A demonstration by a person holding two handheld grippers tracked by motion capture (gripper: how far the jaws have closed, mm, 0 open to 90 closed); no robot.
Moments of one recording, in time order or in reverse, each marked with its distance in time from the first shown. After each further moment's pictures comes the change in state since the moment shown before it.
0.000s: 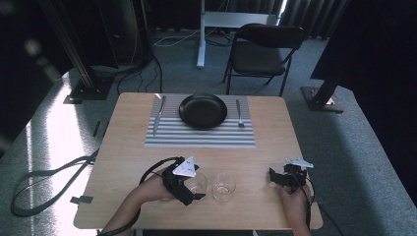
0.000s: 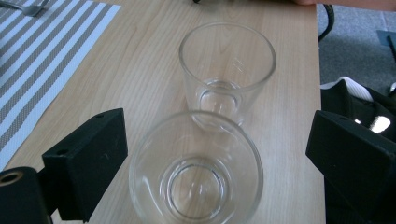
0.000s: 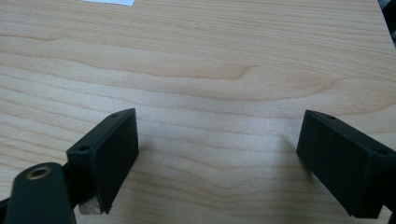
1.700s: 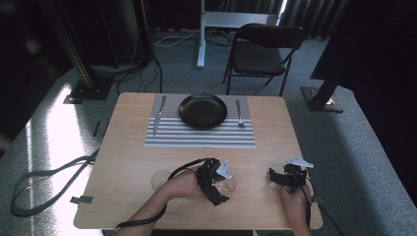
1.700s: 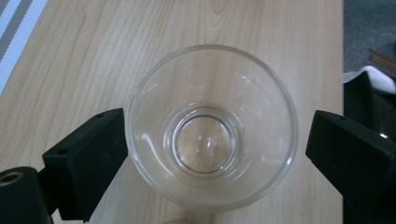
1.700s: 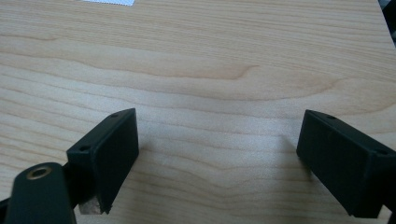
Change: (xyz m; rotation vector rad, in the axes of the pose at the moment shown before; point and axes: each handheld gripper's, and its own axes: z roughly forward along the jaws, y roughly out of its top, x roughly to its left) left arm -0.008 0.053 0.077 0.232 -0.036 0.039; right arm 0.000 0.000 0.000 0.000 0.001 0.000
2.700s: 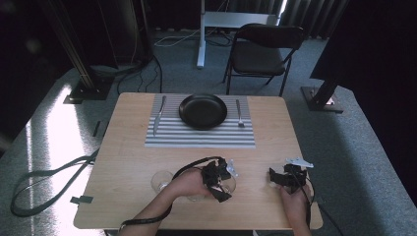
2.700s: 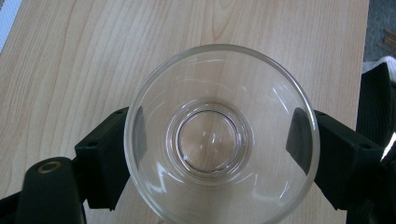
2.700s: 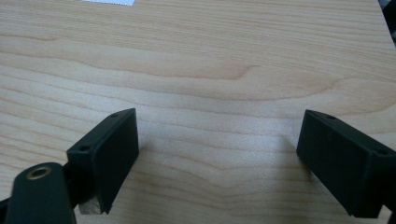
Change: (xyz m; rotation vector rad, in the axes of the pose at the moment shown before) left arm 0.003 0.015 0.011 0.108 0.007 -0.028; right arm 0.000 0.000 0.000 0.000 0.000 0.000
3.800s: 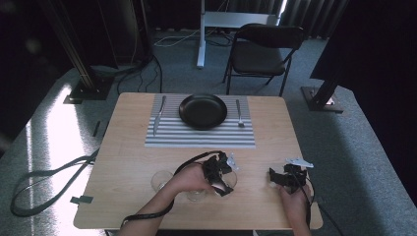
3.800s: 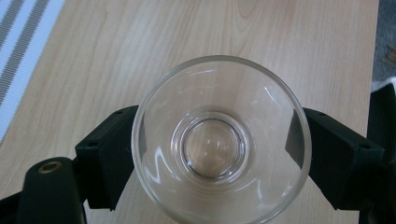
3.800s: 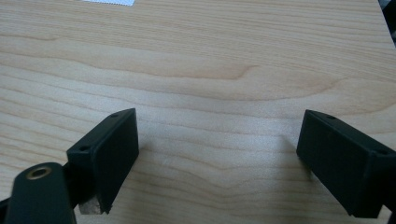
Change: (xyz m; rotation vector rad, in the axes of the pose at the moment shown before) left arm 0.014 0.008 -0.007 -0.038 0.017 -0.021; right arm 0.000 0.000 0.000 0.000 0.000 0.000
